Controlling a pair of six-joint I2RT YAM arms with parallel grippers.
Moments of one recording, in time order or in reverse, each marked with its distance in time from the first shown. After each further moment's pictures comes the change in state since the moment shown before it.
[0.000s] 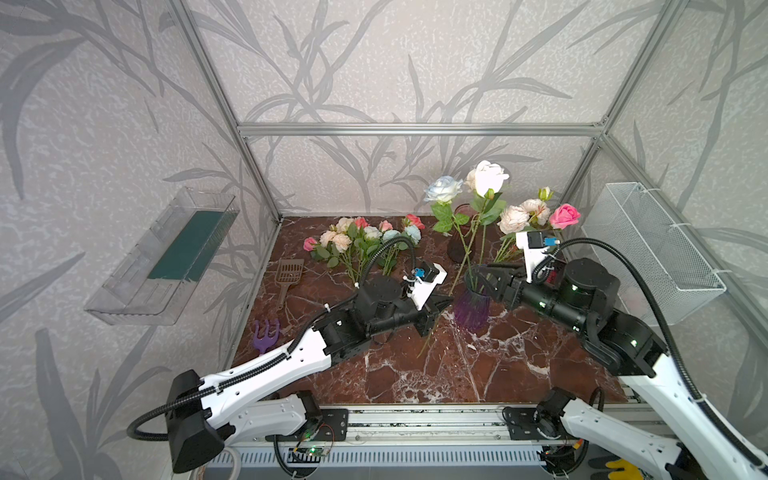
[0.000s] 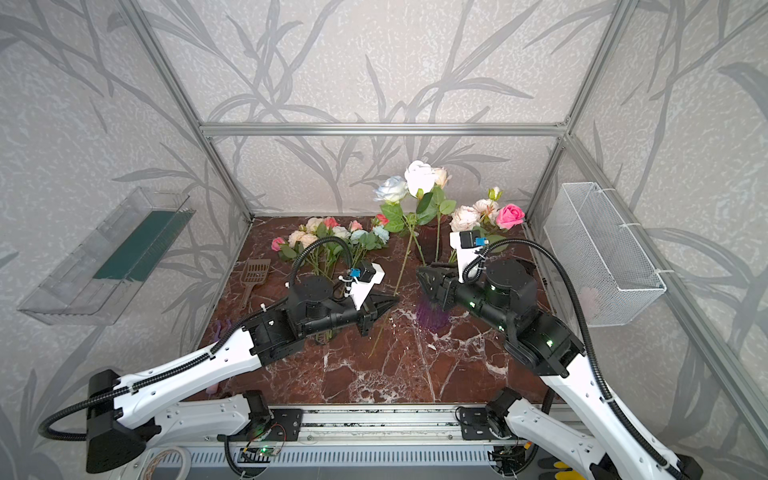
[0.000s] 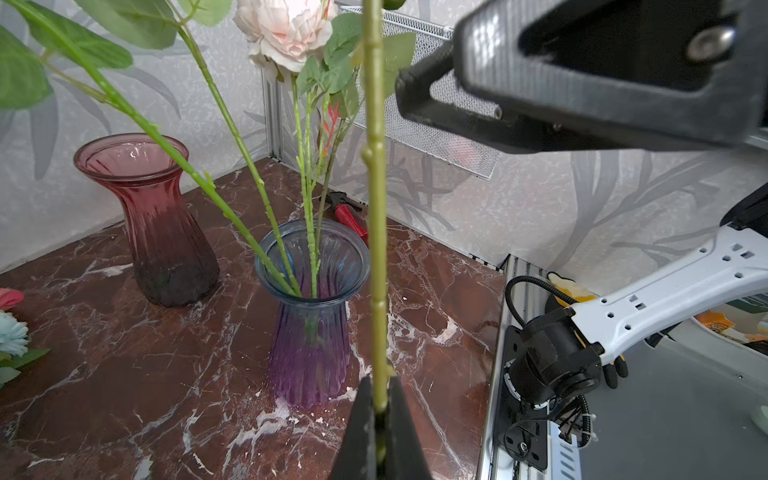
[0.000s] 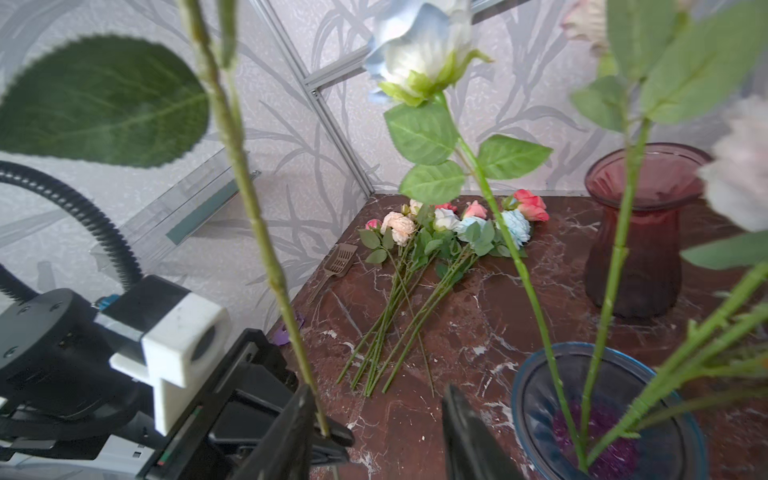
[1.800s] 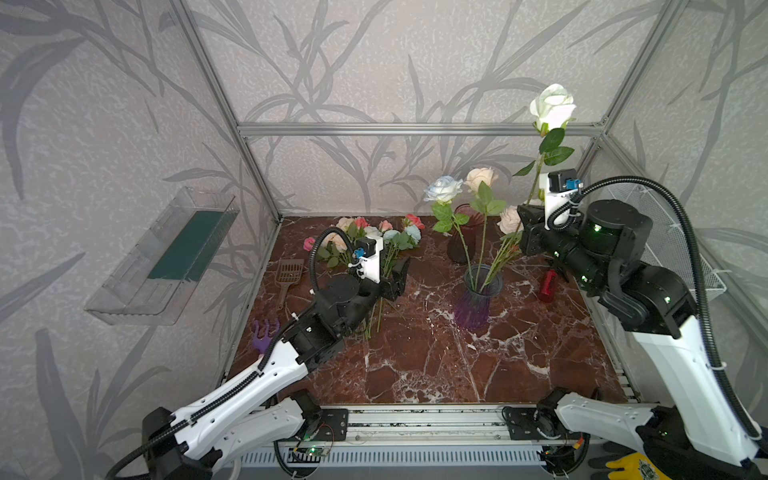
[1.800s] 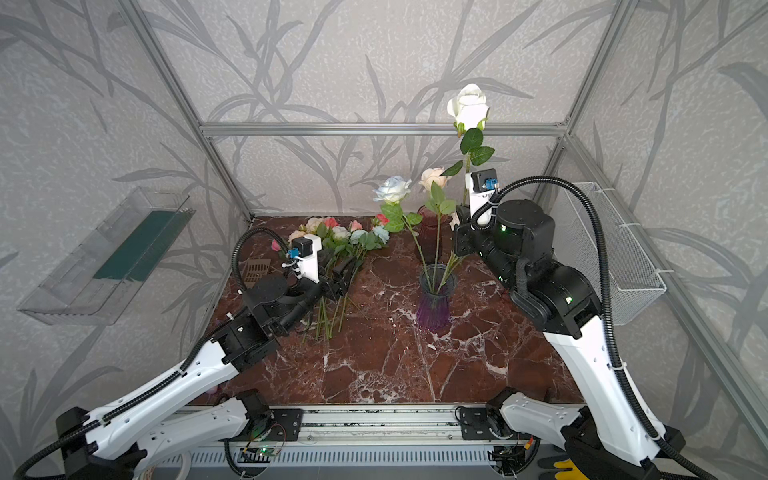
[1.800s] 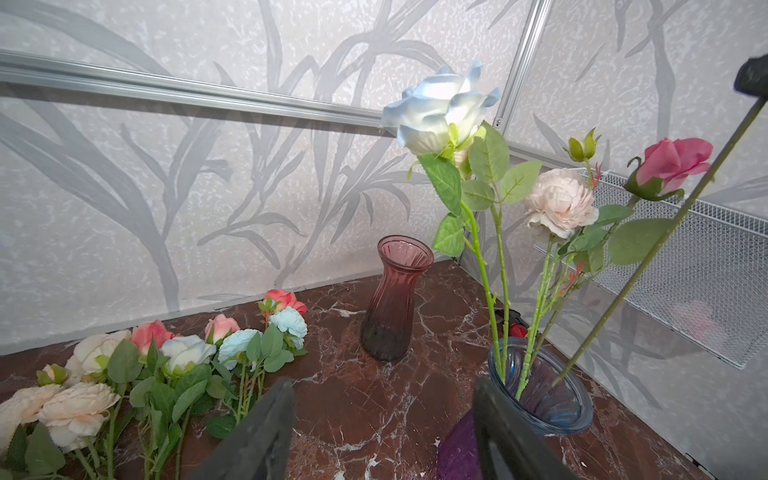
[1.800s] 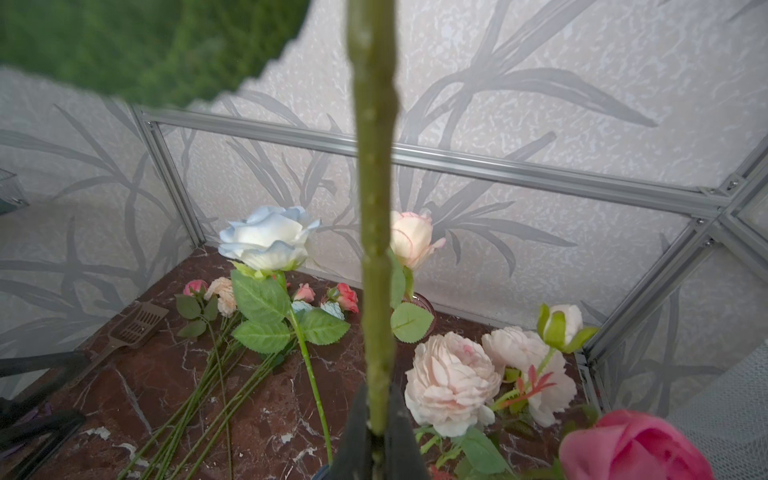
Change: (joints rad) left arm 0.171 -0.179 -0.100 0.137 -0.456 -0.040; right arm -0.122 0.284 0.542 -0.272 0.395 -0.431
